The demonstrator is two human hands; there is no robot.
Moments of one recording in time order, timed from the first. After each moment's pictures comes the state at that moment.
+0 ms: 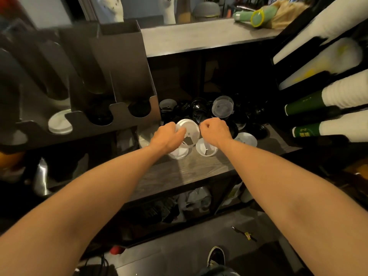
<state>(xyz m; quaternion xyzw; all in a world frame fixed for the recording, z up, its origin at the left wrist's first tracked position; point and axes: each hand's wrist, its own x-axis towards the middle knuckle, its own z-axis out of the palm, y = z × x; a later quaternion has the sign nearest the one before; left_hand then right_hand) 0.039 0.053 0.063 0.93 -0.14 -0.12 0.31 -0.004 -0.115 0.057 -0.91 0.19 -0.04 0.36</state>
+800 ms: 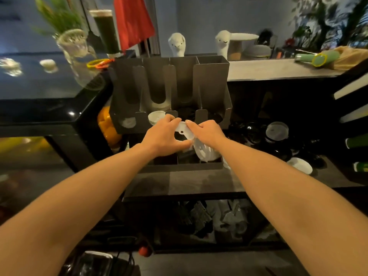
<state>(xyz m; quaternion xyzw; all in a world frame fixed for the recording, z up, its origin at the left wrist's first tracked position) -0.016 0.274 0.143 0.96 -0.20 0.10 0.18 -0.003 0.101 0.127 -0.89 0.03 -0.01 0.46</state>
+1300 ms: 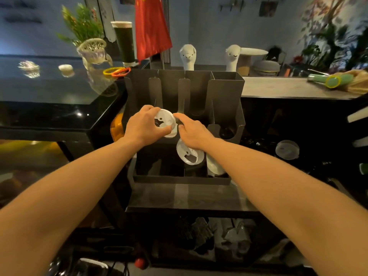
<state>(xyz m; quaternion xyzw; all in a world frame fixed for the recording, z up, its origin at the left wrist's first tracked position) 0.021 0.340 0.177 0.95 -0.08 0.22 0.19 0.028 0.163 0.164 -0.93 -0.18 -0.03 0.30</state>
